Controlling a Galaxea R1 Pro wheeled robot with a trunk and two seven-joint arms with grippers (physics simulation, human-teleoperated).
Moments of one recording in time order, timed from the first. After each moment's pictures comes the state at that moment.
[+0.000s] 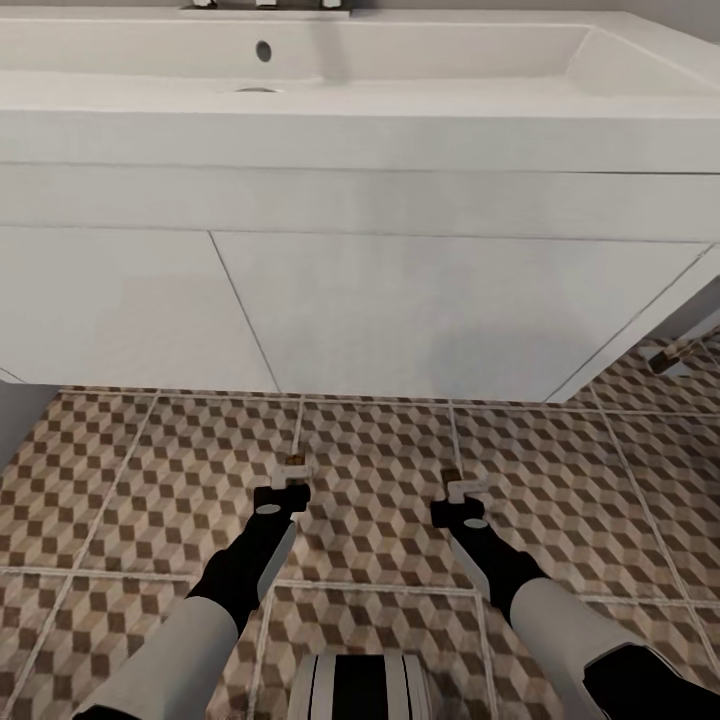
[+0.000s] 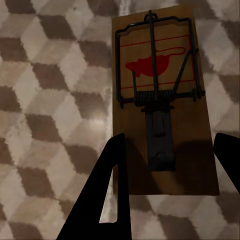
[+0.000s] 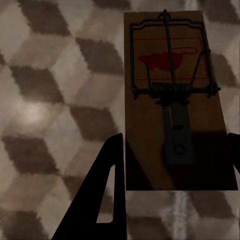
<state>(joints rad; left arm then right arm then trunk) -0.70 -0.15 -0.15 -0.72 0.07 0.28 0.34 -0.81 0.03 0.34 -0.39 -0.25 0.08 -0.21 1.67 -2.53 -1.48</state>
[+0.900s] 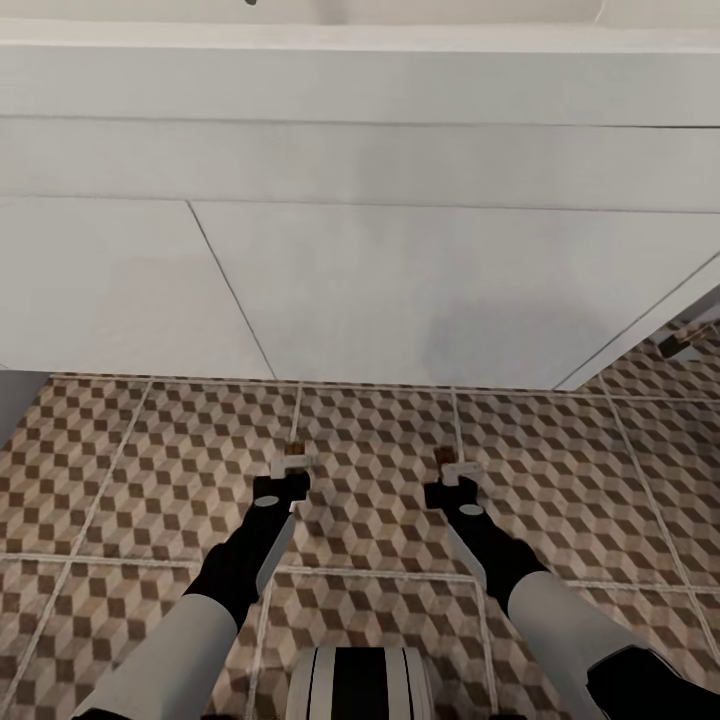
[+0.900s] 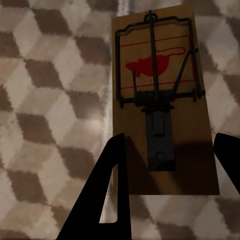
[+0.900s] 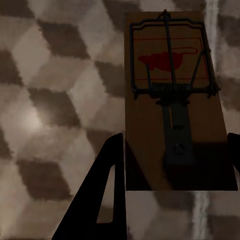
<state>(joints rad) -0.70 -0.15 -0.15 -0.79 0.07 0.29 0.34 -0.81 0.03 0.34 -0.49 -0.22 0.08 -0.21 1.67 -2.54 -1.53</state>
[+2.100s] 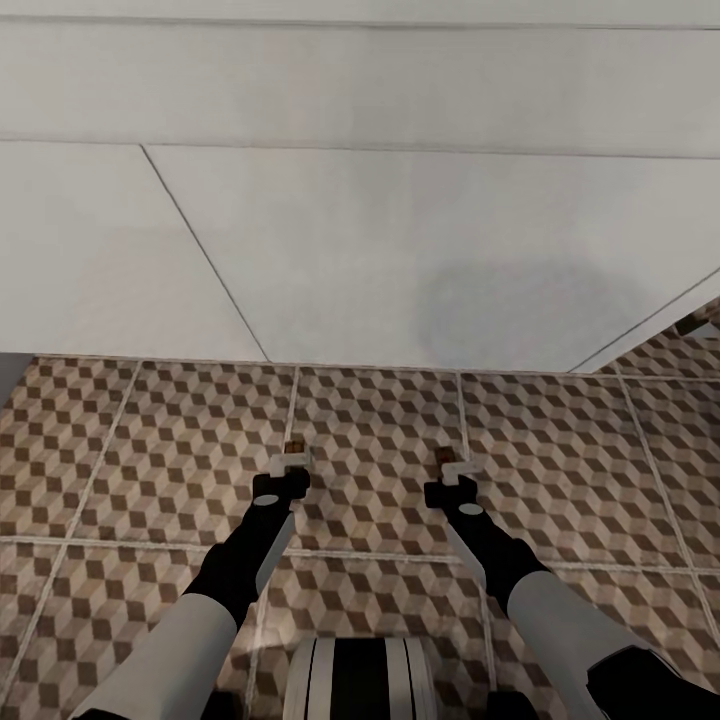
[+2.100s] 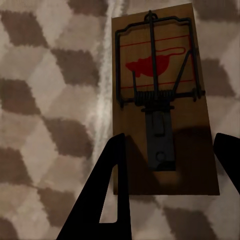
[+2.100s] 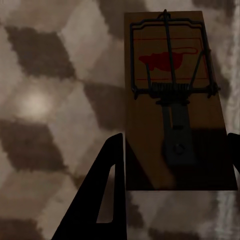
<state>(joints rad) -0.70 -0.15 -0.15 -0.80 0.07 0.28 0.34 -0.81 0.03 0.34 -0.50 -0.21 0.08 -0.21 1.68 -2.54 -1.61</state>
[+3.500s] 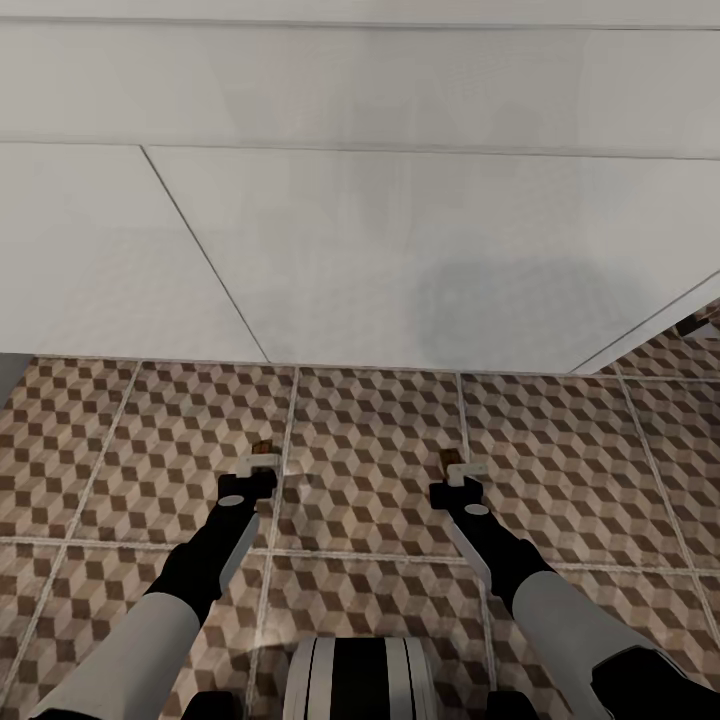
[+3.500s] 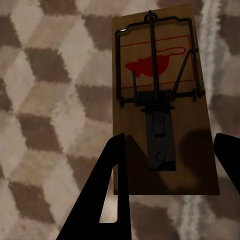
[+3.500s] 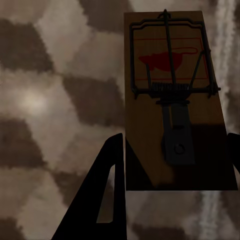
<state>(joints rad) -0.70 -0.03 -0.14 -0.80 0.08 0.27 0.32 -0.81 0.02 0.33 -0.49 -0.22 0.09 -0.21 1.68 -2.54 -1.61</state>
